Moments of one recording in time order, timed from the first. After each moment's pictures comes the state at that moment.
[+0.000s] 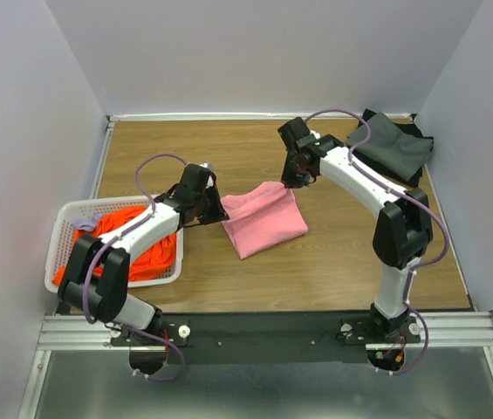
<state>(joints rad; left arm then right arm) -0.43 1.44 0.88 -0.28 0.17 -0.68 0.55 1.90 1.68 -0.86 0.18 0.72</state>
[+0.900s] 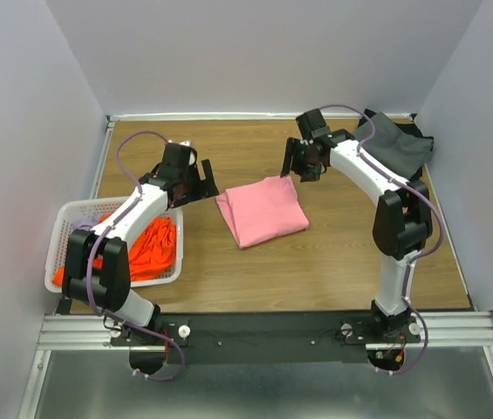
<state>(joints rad) -0.28 1.52 1.11 -0.41 0.08 -0.48 0.42 2.00 1.76 -0.76 0.00 0.56</state>
